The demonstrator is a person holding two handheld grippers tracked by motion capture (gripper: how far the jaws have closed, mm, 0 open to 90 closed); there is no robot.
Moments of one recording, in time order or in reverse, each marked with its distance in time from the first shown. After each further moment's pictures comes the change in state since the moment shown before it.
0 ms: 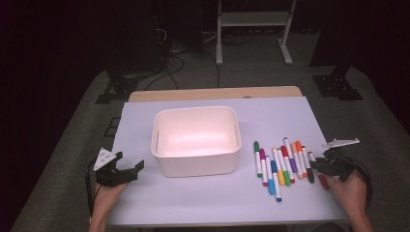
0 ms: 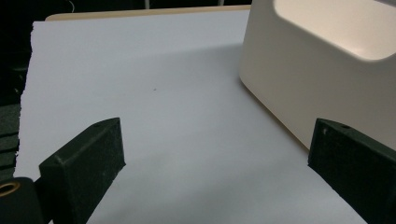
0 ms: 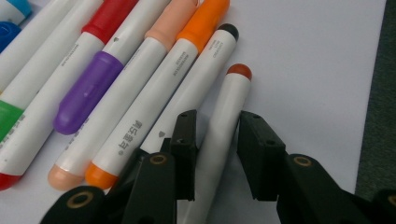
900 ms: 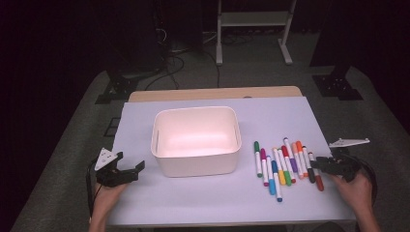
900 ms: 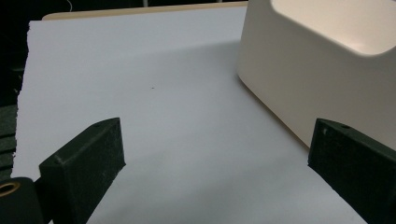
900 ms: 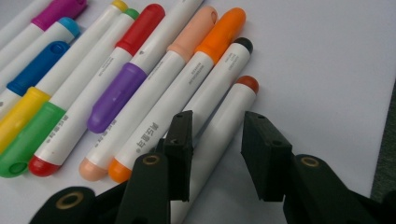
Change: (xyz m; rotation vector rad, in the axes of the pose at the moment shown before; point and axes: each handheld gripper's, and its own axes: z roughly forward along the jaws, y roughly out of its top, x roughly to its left) left arm -0.001 0.000 0.001 0.011 -0.001 0.014; right arm -0.017 -0.005 -0.005 -0.061 0.152 0.015
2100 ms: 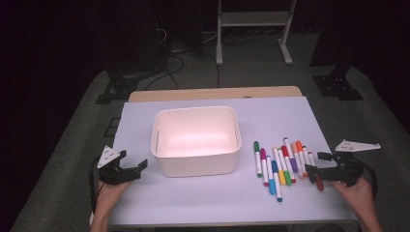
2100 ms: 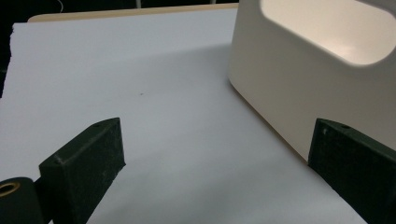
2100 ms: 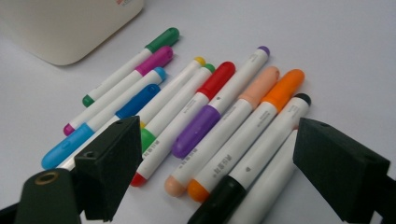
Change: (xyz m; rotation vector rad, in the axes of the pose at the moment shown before) left arm -0.005 0.005 0.006 0.003 -0.025 0.011; right arm 0.014 -0.003 -0.020 -0.197 0.183 -0.063
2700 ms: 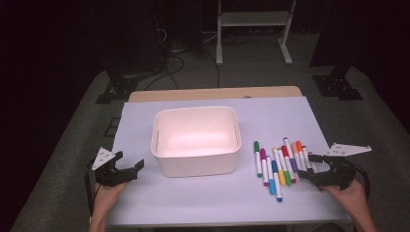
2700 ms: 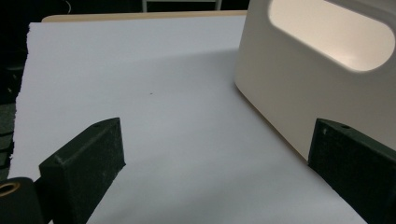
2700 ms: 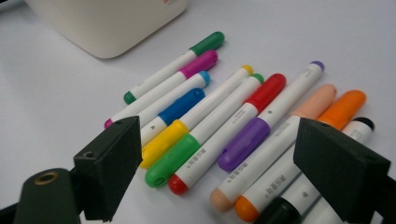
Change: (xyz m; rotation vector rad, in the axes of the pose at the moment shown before) left arm 0.005 -0.002 -0.008 -0.025 0.012 -0.044; right arm 0.023 0.002 0.008 -0.008 0.092 -0.092
